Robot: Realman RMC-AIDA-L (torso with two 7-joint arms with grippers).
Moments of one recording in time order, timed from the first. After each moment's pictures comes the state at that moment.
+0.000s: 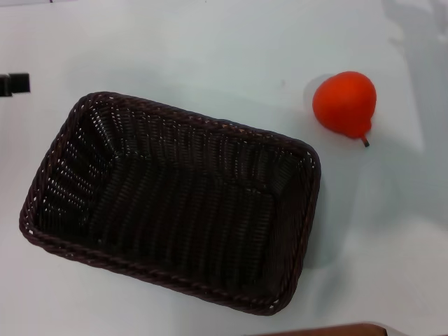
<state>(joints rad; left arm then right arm) -0.40 -2.04 0.60 1.37 2.16 1.78 -2.22 0.57 2.09 -0.58 -0.06 -0.52 -1.07 -2.55</state>
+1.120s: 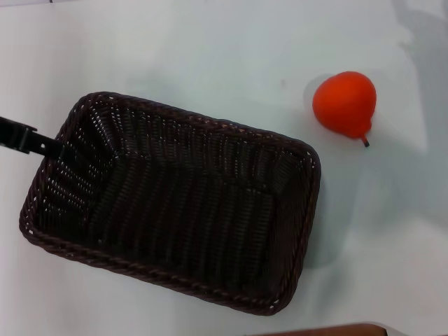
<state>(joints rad) -0.59 -2.16 0.84 1.54 2.71 1.93 -2.52 0.57 2.09 -0.54 -0.06 -0.52 -1.02 -2.55</state>
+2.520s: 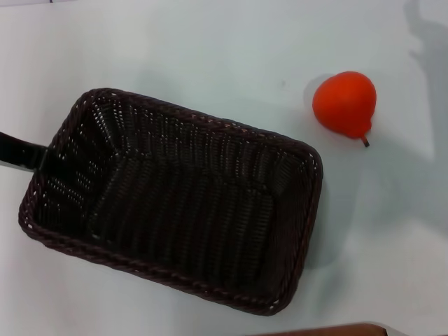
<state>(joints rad) -0.58 -2.16 0.83 1.37 2.71 1.86 -2.52 0.54 2.09 -0.52 -0.05 -0.52 -1.00 -2.54</state>
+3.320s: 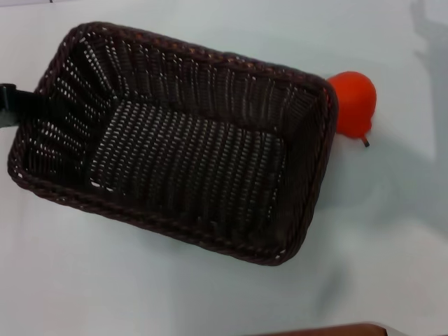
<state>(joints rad) -0.54 -2.12 0.48 1.25 2.37 1.86 -2.53 0.54 2.09 -0.49 -0.05 -0.52 -1.00 -2.54</state>
